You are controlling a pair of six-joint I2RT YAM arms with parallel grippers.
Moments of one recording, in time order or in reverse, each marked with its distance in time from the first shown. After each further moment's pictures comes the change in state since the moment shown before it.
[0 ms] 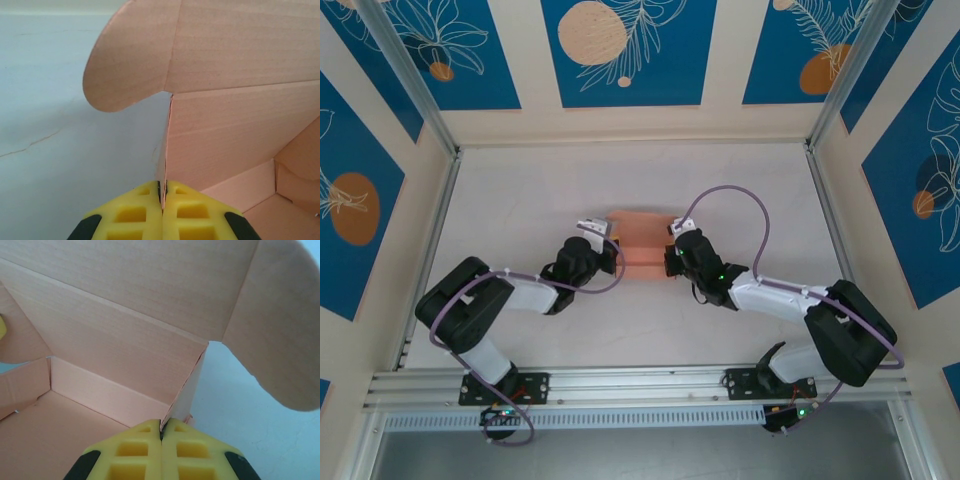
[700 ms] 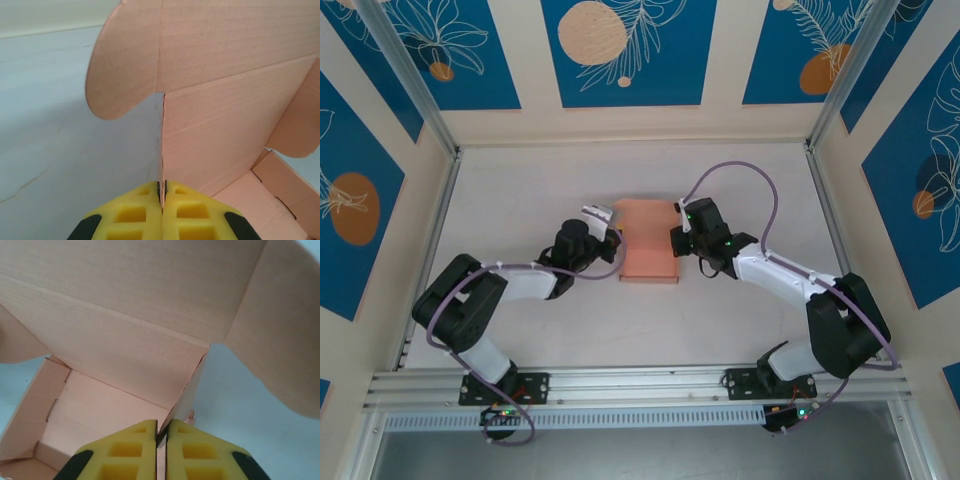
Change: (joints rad) left arm 0.065 -0.005 0.110 -0.125 0.143 0.125; right arm -0.154 0.059 0.236 -0.311 -0.205 0.017
